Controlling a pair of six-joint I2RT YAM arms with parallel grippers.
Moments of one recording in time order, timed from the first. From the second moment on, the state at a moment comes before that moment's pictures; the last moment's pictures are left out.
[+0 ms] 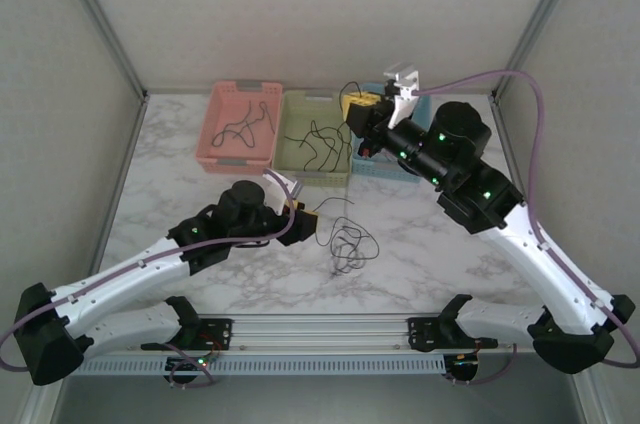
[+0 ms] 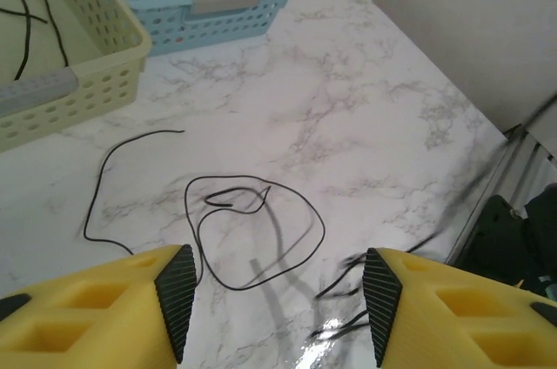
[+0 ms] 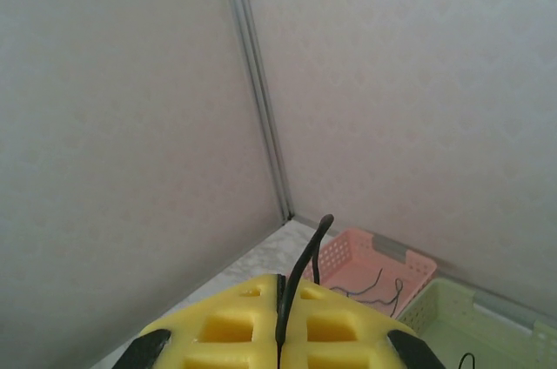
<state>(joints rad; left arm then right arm) -0.89 1.01 0.76 -0.21 0.13 -0.38 0.79 1.14 1.44 -0.27 -0.05 0.19</state>
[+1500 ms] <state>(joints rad) -0.82 1.19 0.54 -0.09 -0.05 -0.52 0.79 1.18 1.31 -0.18 -0.03 0.30</state>
